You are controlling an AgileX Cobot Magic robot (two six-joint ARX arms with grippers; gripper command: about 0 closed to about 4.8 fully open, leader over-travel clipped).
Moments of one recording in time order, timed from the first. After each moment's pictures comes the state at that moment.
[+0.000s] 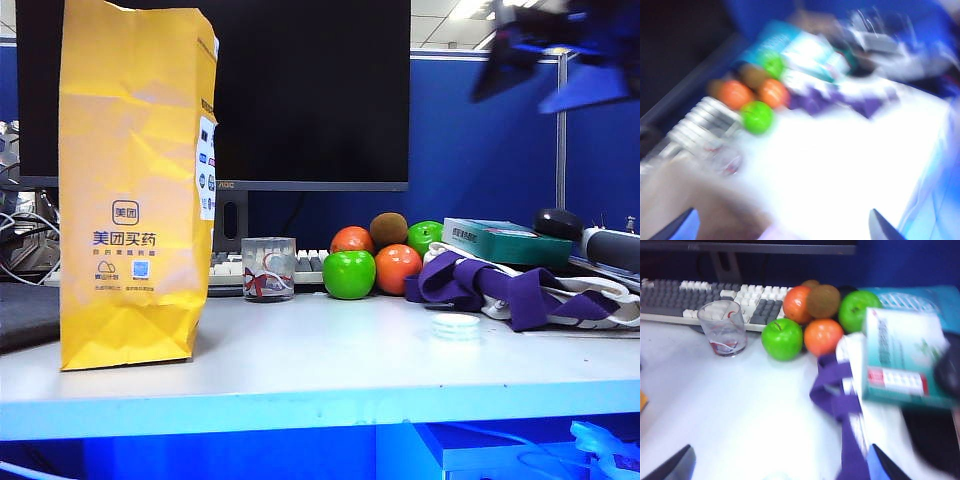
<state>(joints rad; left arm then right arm) -0.61 1.10 1.36 -0.66 0.11 0.36 0.31 1.07 0.70 0.12 -0.03 0.03</state>
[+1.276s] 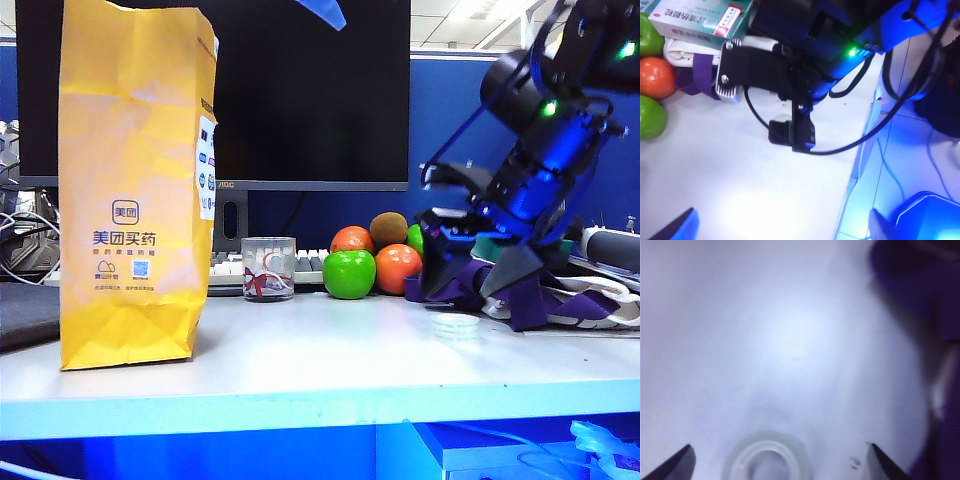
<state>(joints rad) -0.85 1.51 1.56 -0.74 0.09 0.34 0.31 1.72 1.01 -0.13 -0.16 -0.08</state>
